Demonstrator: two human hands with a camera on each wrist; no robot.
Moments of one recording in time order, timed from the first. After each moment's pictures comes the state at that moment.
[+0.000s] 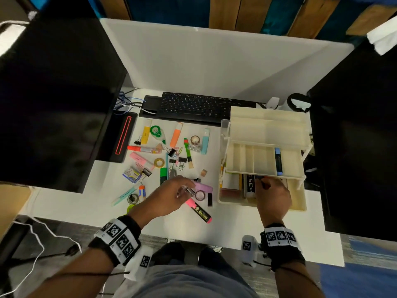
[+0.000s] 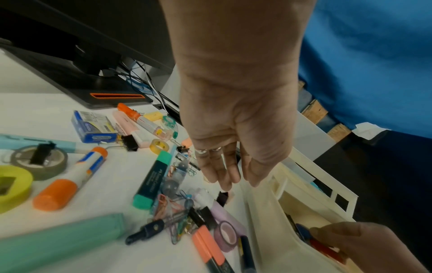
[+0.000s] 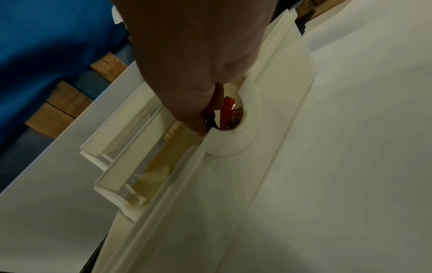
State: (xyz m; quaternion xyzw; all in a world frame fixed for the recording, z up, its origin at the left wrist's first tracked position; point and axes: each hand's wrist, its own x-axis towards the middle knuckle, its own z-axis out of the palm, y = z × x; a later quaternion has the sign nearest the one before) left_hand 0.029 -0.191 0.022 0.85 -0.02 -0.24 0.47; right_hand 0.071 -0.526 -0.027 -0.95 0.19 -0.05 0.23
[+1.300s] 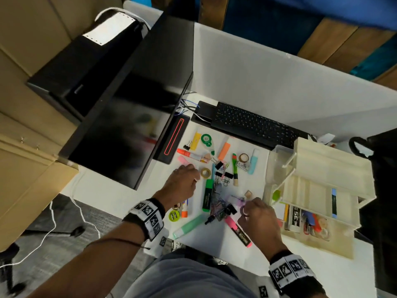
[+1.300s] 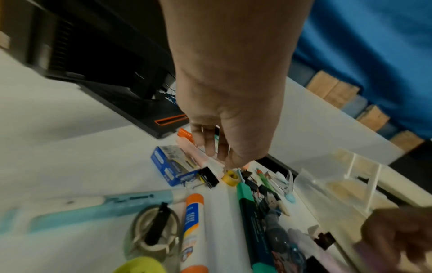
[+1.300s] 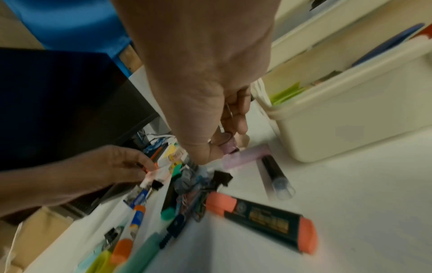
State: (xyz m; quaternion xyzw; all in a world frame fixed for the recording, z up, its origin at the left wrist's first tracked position) left_hand 0.056 -0.051 -0.032 0.96 -0.01 -0.11 0.27; right_hand 0.053 -0.353 0.011 -0.97 -0.18 0.15 0.07
